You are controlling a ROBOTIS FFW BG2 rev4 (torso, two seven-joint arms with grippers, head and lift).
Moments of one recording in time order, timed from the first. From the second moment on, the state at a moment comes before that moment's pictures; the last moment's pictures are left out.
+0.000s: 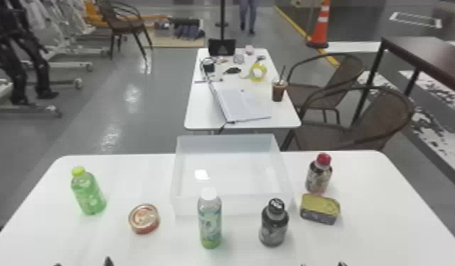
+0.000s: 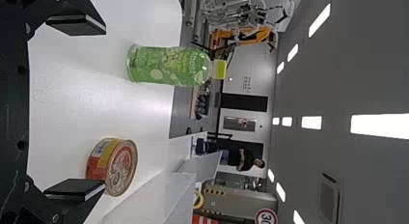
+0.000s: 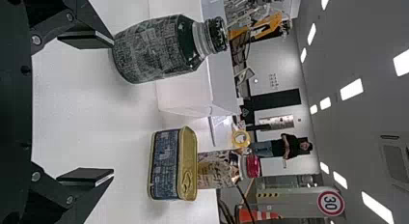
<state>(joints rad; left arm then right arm) 0.43 0.00 0.19 -1.55 0.17 -0.39 -0.13 0.43 -0.09 0.10 -1.61 -0.18 -0.22 0.11</state>
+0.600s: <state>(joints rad) 0.26 0.00 0.19 -1.43 0.19 -0.34 -0.13 0.43 -0.09 0.10 -1.61 -0.18 -0.22 0.11</state>
